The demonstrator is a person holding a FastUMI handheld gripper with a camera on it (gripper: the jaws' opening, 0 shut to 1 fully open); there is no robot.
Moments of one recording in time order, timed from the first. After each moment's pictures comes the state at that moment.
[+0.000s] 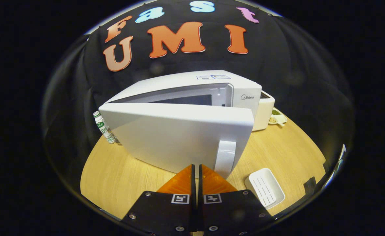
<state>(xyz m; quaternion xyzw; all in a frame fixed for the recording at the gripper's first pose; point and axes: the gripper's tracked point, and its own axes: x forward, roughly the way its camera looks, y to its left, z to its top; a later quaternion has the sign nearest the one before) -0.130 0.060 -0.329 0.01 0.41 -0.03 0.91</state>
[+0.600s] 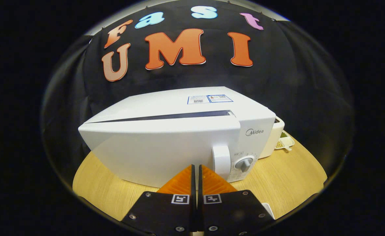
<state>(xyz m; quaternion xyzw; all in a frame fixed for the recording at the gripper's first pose) -0.035 0.035 -0.335 0.01 0.36 0.00 0.93</state>
